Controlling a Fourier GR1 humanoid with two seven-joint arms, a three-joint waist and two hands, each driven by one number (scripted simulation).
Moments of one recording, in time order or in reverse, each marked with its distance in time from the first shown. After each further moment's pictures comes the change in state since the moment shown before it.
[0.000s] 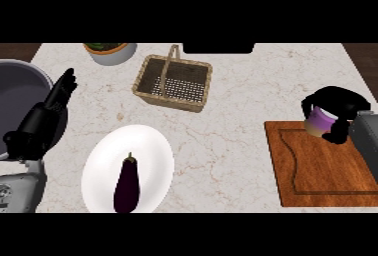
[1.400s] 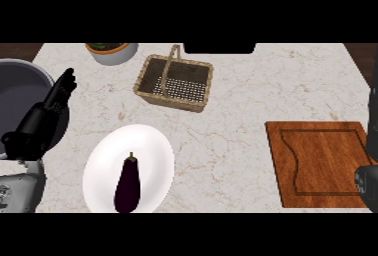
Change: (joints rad) left arm 0.001 -0.005 0.008 -0.009 -0.003 -0.012 0.002; right arm -0.628 0.269 -0.448 -0.528 -0.524 0.061 0.890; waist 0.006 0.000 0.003
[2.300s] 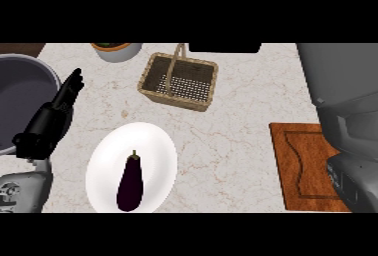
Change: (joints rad) left arm -0.011 -0.025 -0.013 0.021 -0.022 -0.003 -0.031; right arm -0.404 0.148 0.044 0.419 -0.023 -0.013 0.255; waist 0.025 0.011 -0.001
